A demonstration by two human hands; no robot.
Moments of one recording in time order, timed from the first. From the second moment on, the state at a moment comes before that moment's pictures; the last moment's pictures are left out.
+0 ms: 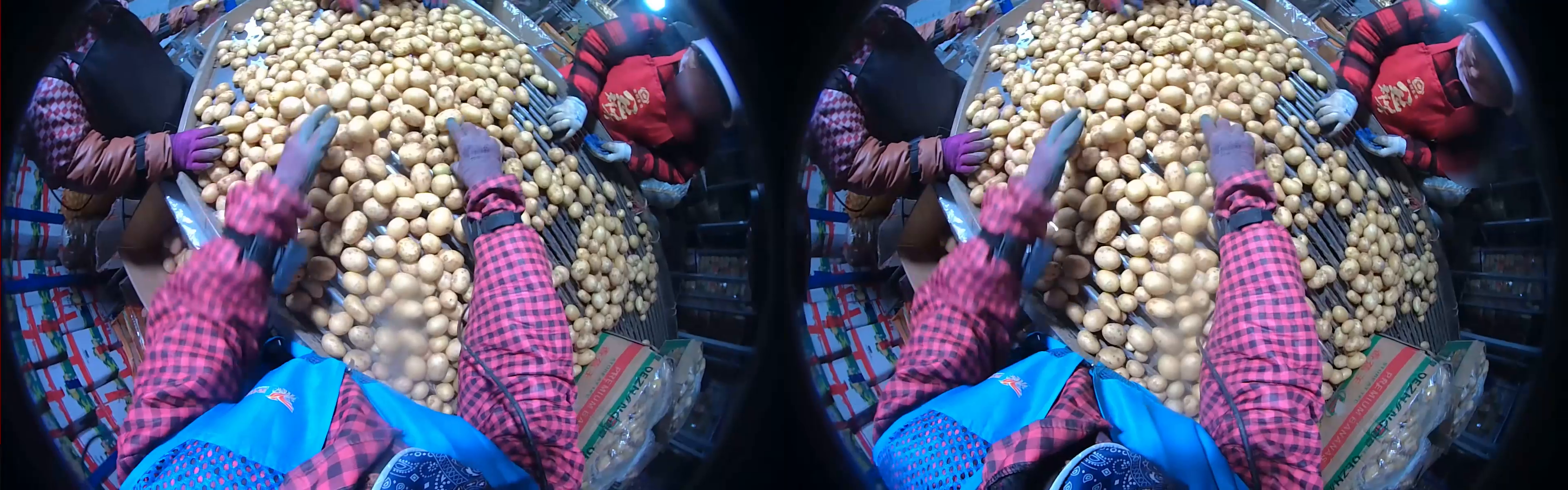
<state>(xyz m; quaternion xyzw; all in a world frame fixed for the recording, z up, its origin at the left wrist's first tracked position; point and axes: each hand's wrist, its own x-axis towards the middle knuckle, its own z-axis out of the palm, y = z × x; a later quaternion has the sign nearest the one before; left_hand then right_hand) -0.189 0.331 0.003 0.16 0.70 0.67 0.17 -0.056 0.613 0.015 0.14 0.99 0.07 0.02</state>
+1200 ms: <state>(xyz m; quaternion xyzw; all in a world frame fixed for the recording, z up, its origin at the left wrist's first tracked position) -0.010 0.201 0.031 -0.02 0.10 0.83 0.55 0.054 0.420 0.059 -0.05 0.91 -0.41 0.00</state>
